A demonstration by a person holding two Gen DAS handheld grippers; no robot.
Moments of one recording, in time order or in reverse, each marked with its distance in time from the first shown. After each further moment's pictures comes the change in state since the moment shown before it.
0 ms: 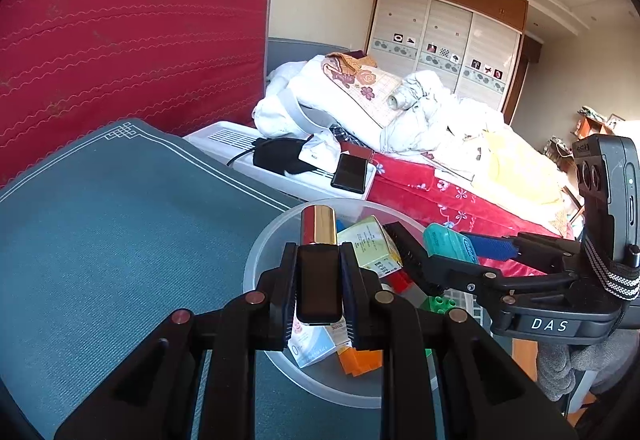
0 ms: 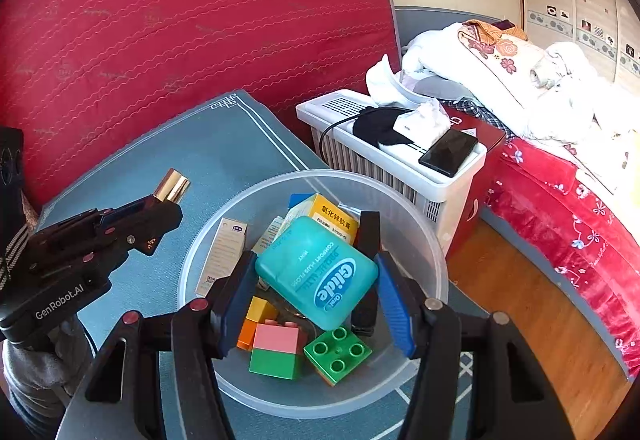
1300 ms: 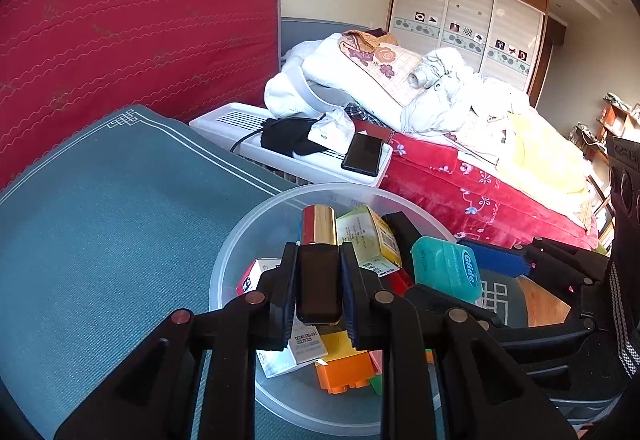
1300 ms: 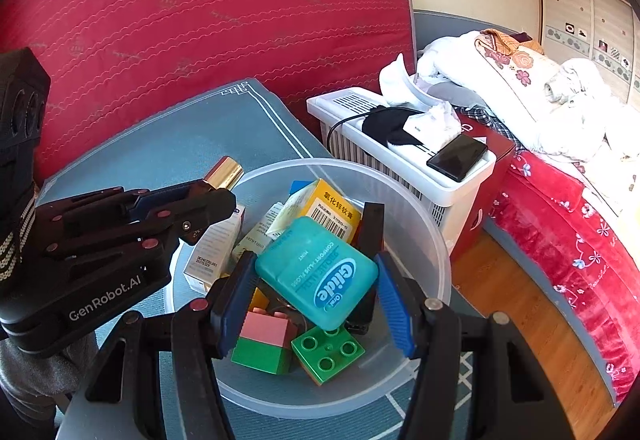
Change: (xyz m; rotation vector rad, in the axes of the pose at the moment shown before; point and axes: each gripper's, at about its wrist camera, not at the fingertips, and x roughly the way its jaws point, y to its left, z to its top) left arm 0.035 -0.033 0.001 0.004 0.081 0.095; right arm 0.008 -0.001 -0.008 -0.086 0.006 0.013
